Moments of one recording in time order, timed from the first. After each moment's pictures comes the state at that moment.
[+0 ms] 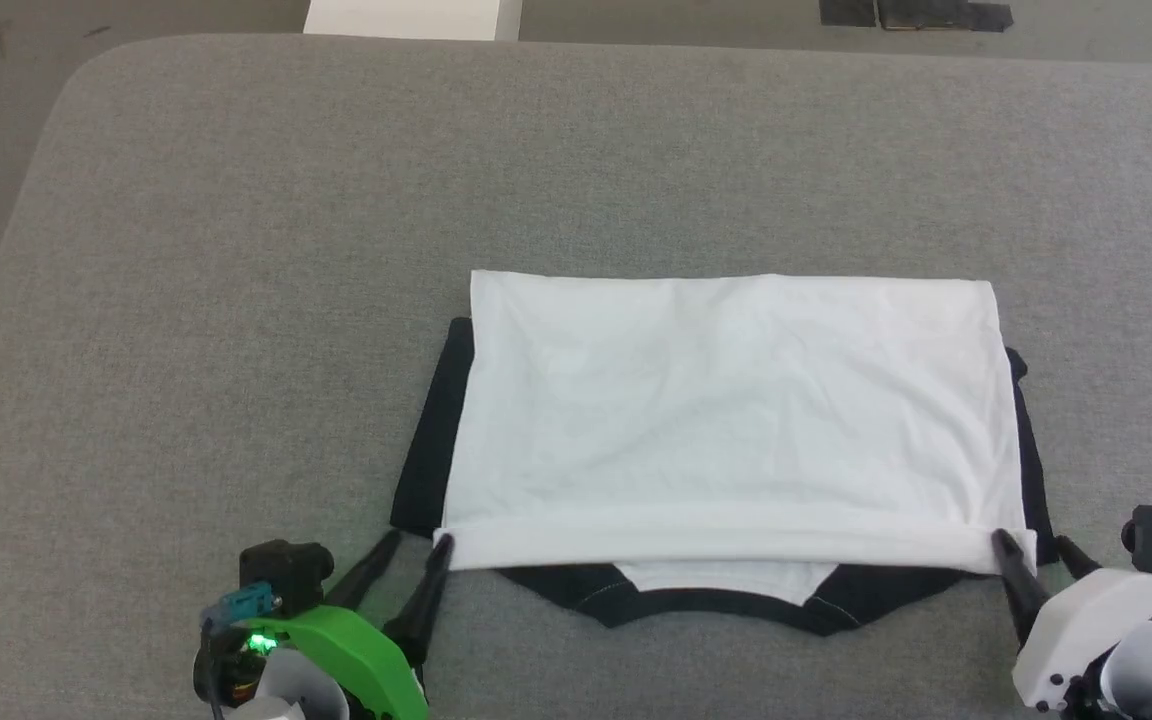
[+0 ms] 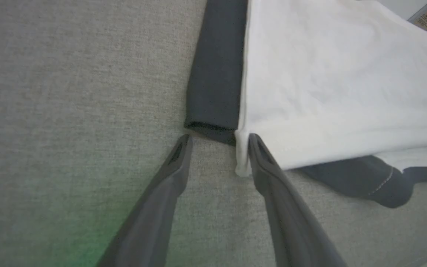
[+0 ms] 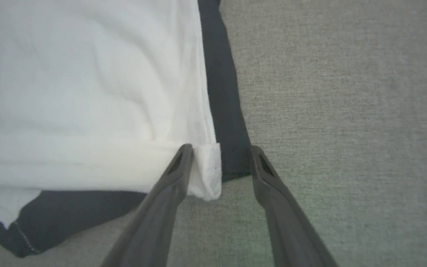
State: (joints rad) left arm -0.16 0.37 -0.56 0.33 -0.76 -0.02 -0.14; right arm 0.01 -0.09 -0.22 0.11 0.21 0.13 0.36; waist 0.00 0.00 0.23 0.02
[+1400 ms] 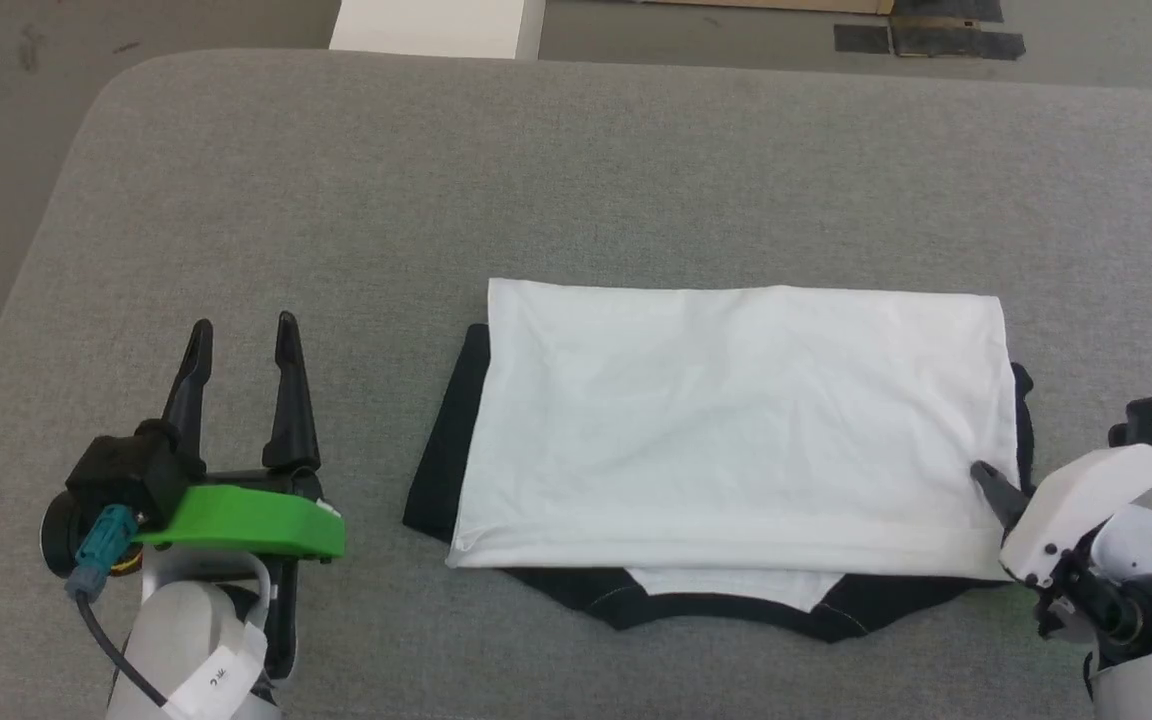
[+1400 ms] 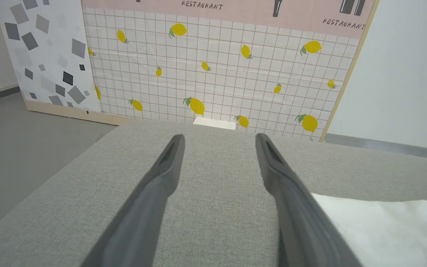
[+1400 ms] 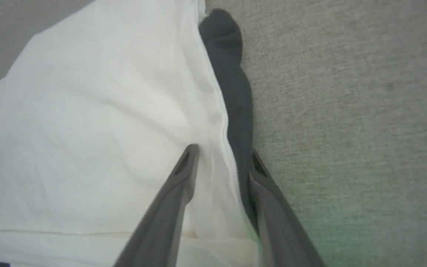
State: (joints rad) left arm -0.20 0.10 0.03 0.11 -0.23 -0.07 -0.26; right arm -0.28 -0.07 -0.29 0.39 0.37 0.13 0.58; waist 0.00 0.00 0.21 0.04
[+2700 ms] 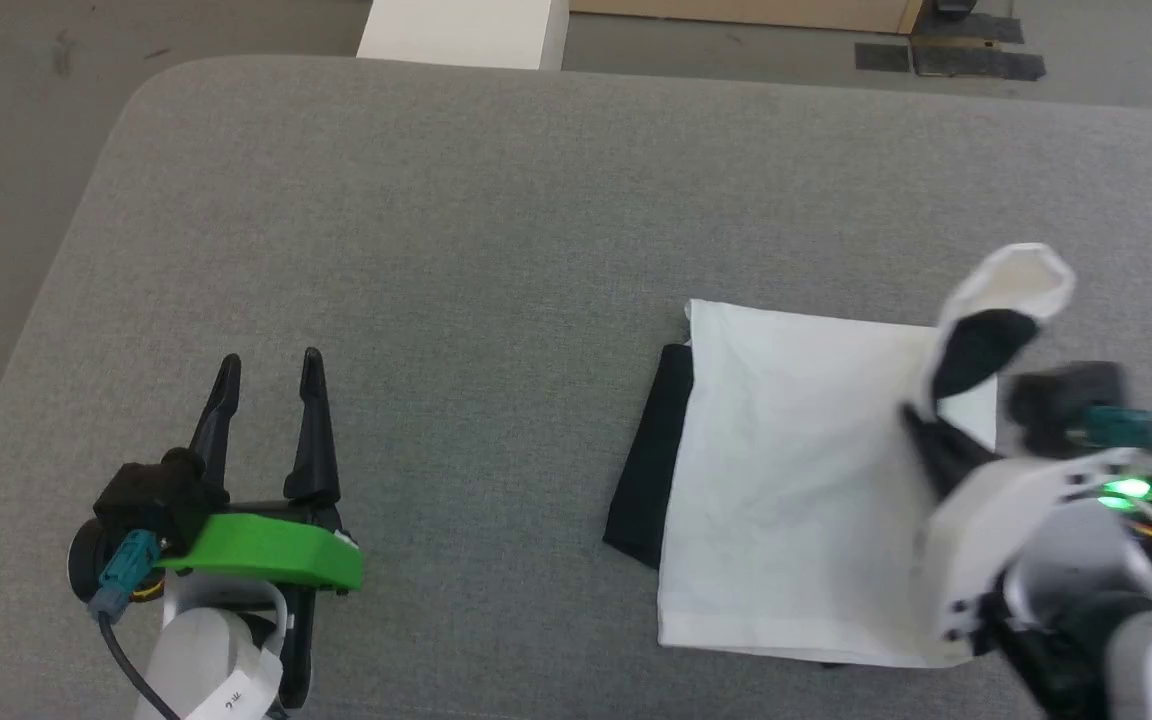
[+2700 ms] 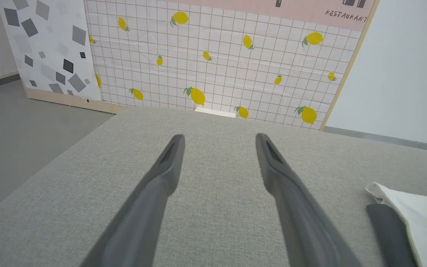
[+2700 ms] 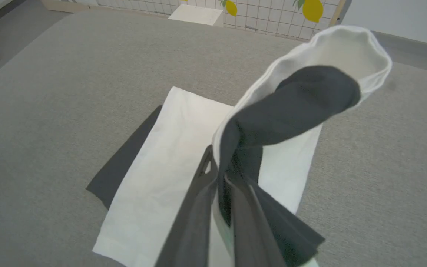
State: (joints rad) left arm -0.17 0.06 0.05 0.13 -0.20 -0.12 -0.26; right arm -0.06 -0.05 0.01 -0.36 0.12 0.13 0.72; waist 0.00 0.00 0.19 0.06
